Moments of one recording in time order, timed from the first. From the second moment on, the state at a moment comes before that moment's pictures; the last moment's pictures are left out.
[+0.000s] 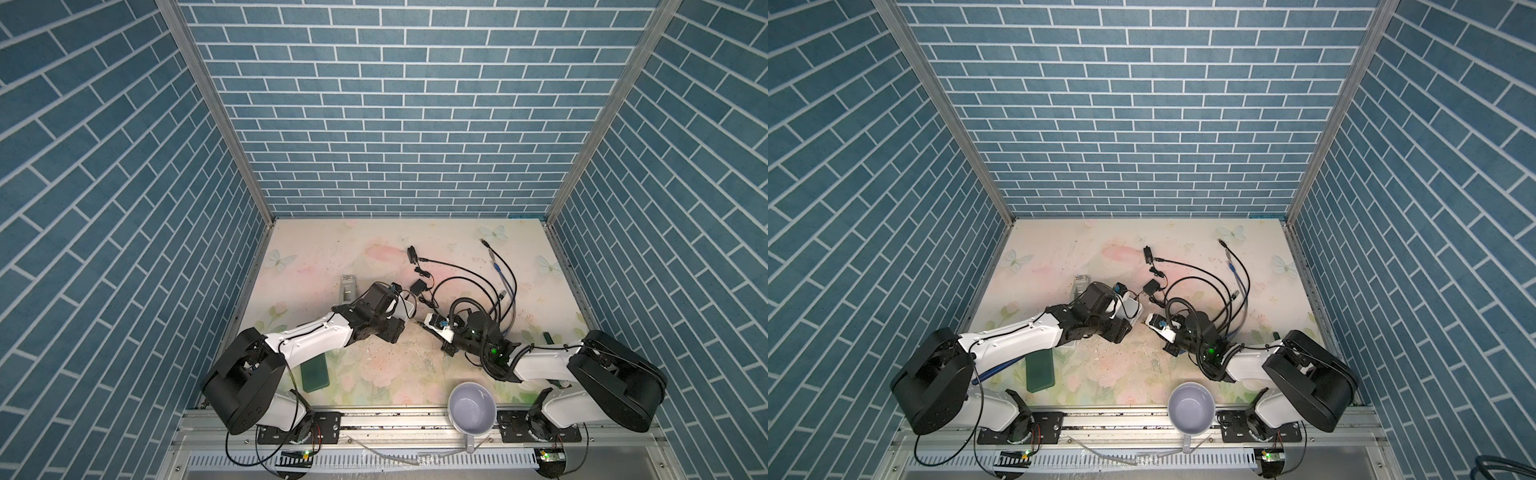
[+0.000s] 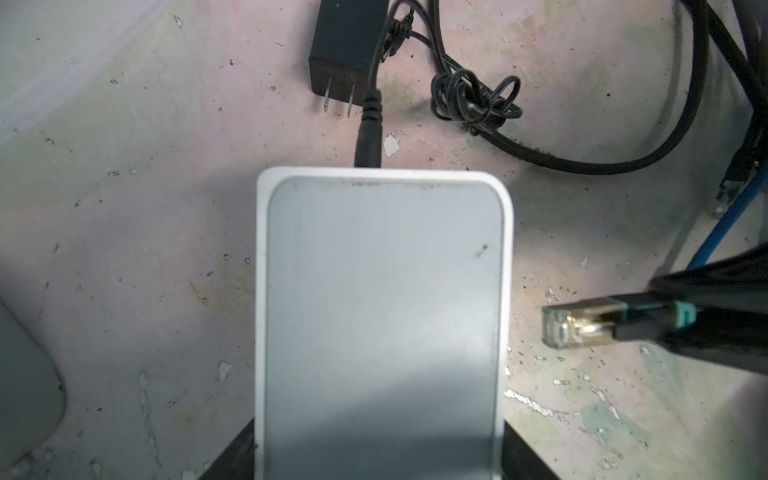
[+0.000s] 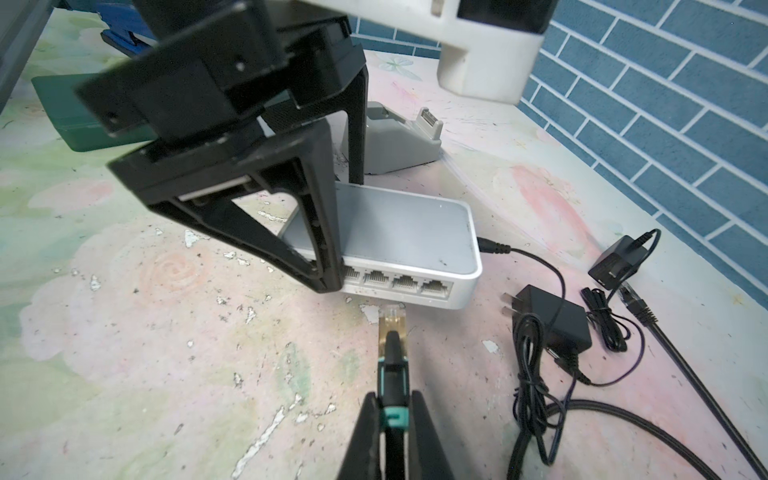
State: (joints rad) left arm -0.73 1.44 0.76 -0.28 0.06 -0.19; right arm 0.83 1.43 0.31 0.74 -0.25 -0.37
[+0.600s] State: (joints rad) left arm -0.72 1.42 0.74 -0.28 0.08 -0.20; right arm 0.83 1.50 0.36 0.77 -0.26 -0.37
